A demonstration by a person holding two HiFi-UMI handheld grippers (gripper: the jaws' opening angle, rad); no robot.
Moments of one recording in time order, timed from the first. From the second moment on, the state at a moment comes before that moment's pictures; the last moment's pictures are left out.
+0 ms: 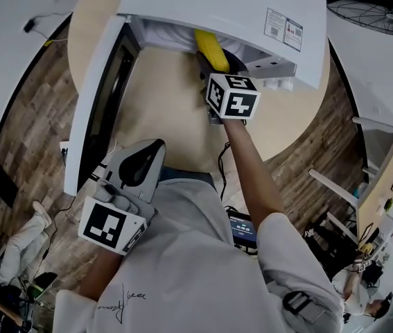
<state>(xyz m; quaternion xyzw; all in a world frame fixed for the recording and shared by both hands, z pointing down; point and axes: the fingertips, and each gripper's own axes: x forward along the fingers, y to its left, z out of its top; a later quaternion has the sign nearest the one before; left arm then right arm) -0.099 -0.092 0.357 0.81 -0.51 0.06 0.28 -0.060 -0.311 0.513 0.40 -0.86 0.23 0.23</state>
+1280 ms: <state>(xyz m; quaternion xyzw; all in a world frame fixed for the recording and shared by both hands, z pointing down) -0.112 -0.093 0.368 0.80 -0.52 0.07 0.30 -0.089 -0.376 0.538 0.43 -0.84 0.09 0.32</state>
